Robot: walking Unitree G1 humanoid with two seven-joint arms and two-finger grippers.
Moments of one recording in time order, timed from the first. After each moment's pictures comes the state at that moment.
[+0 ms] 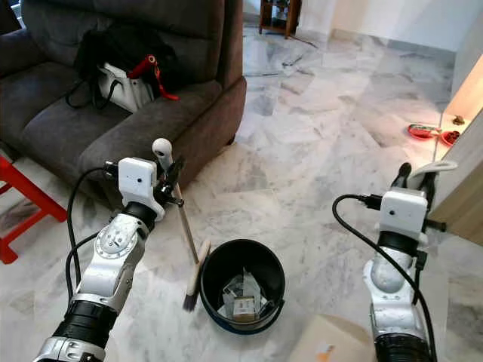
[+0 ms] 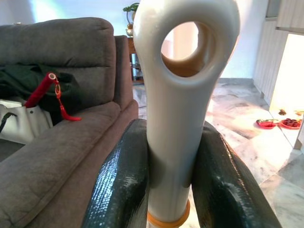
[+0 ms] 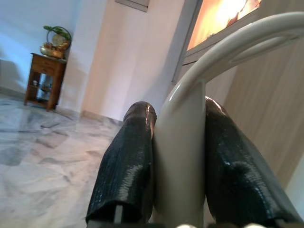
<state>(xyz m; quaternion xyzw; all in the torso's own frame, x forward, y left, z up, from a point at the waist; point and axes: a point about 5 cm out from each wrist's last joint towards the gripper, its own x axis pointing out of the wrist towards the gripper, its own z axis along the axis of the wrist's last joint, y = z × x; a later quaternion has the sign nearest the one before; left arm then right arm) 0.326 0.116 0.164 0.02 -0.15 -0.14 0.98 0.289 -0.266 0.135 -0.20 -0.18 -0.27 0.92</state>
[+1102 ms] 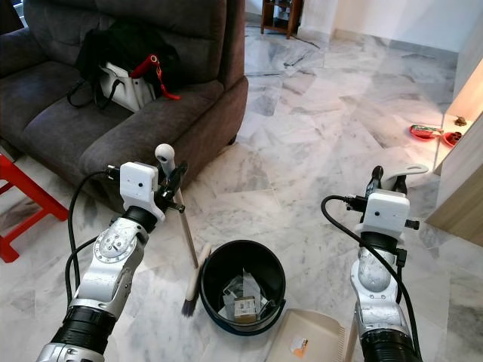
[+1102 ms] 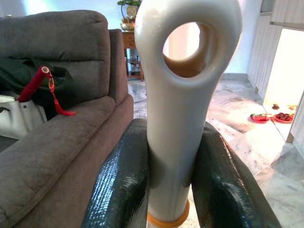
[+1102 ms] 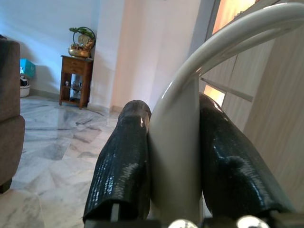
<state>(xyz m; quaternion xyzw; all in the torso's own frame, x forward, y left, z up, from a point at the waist) 0.322 0.116 0.159 0.02 -0.14 -0.15 0.98 0.298 -0.250 0.126 -0.14 -0.17 -0.21 0.95</state>
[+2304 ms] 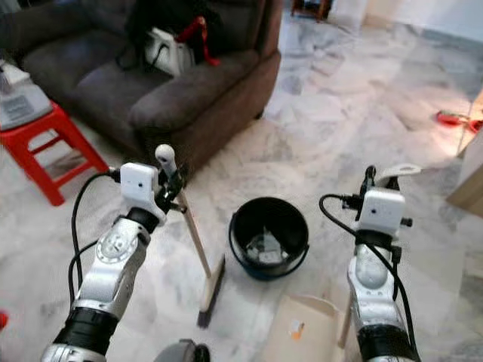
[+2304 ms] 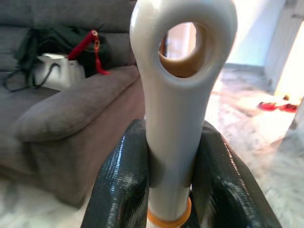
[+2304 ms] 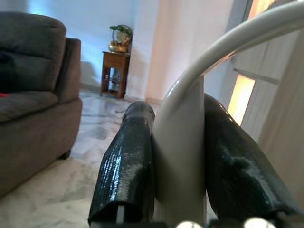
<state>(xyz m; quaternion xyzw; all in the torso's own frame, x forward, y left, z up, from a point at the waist) 0.323 0.117 0.156 -0.01 -0.13 -0.15 0.98 0.306 -0.245 0.127 -0.13 -0.17 -0.19 0.96</state>
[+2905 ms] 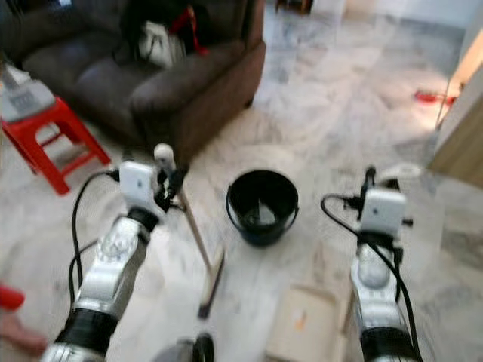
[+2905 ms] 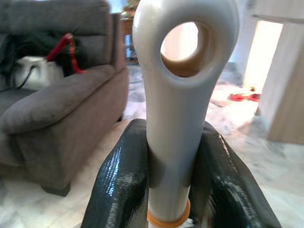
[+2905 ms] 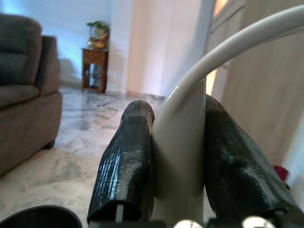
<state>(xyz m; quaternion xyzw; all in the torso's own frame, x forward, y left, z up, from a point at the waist) 0.321 0.109 0.155 -0.01 -0.12 -0.16 0.98 0.302 -0.250 0.120 -0.13 -0.15 -0.19 0.96</state>
